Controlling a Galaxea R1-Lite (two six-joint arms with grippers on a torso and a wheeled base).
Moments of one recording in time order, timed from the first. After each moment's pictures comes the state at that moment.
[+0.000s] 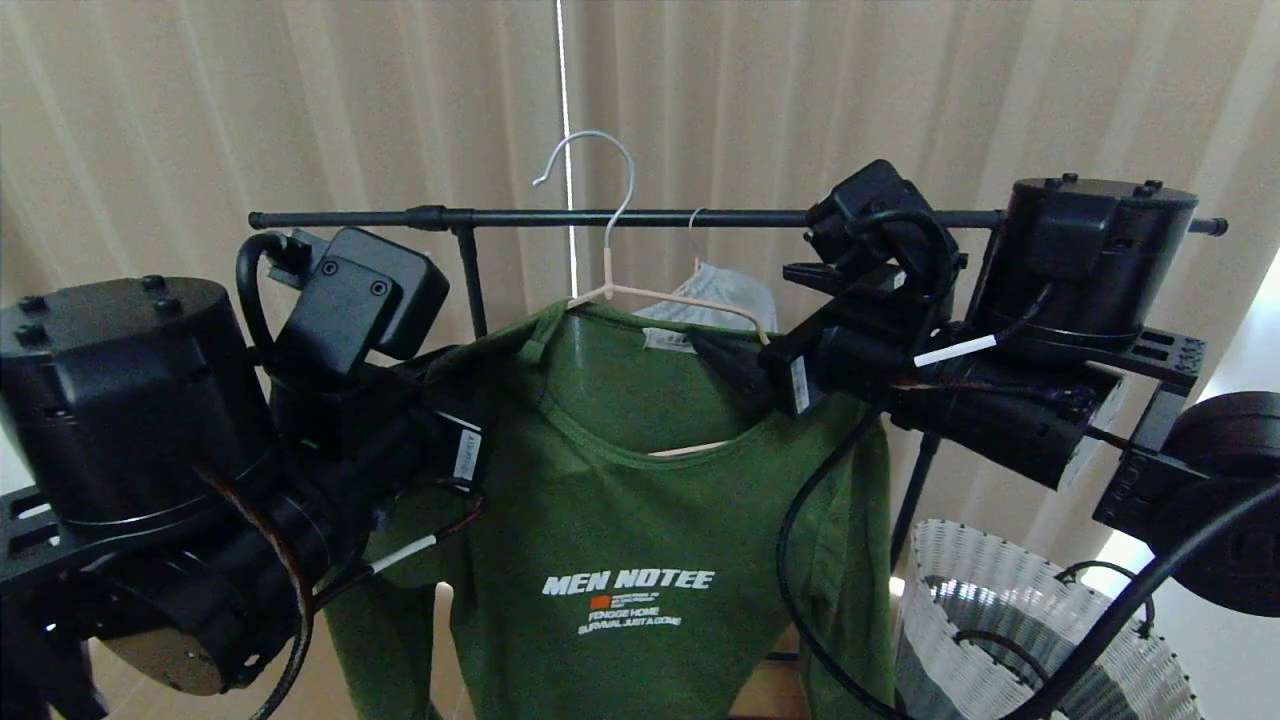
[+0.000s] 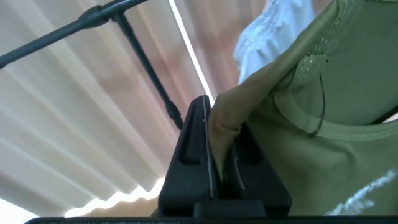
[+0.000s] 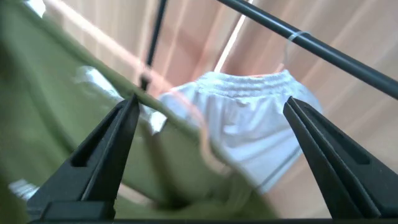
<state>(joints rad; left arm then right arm) -0.73 1.47 -0.68 -0.72 0.54 0.32 0.67 1.72 -1.02 -0.62 -0.10 -0.25</state>
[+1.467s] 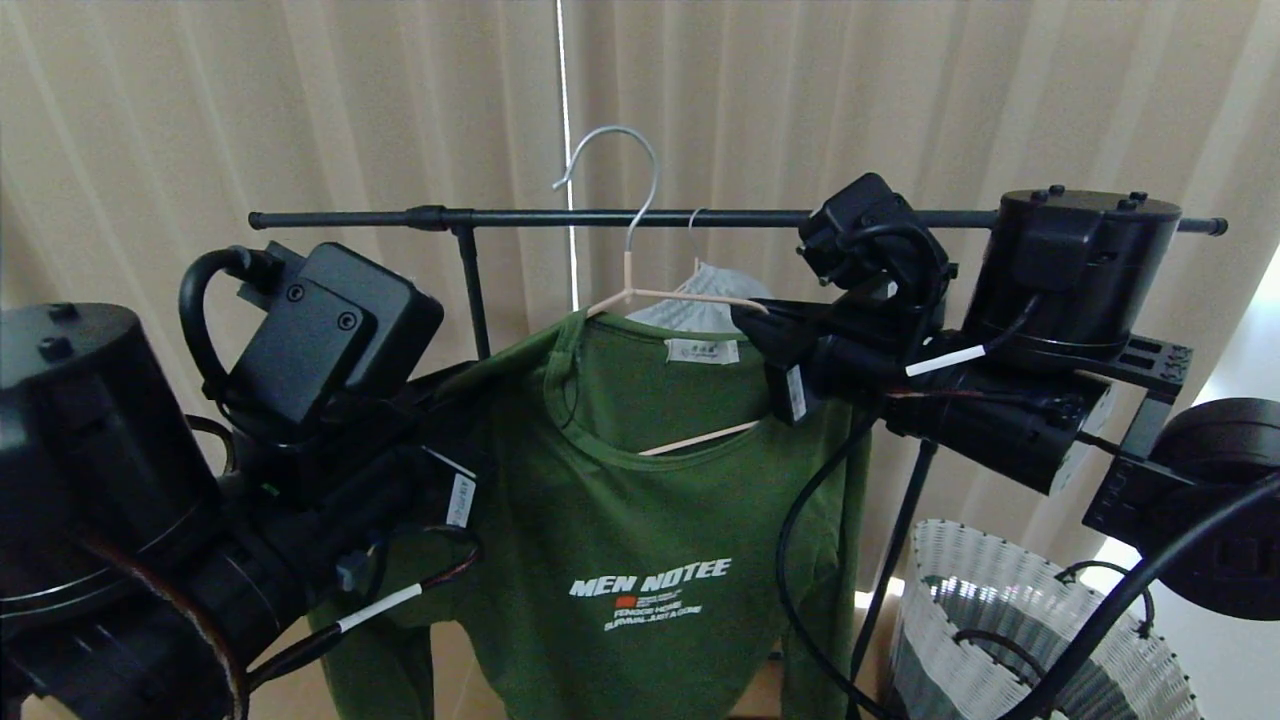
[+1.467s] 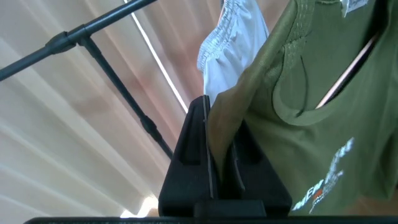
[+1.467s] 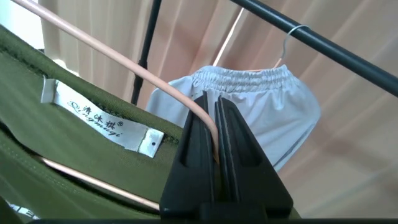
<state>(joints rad) -0.79 1.40 -0.62 -0.71 0.47 0.35 0.65 1.72 -1.01 -0.63 -0.10 -0.26</state>
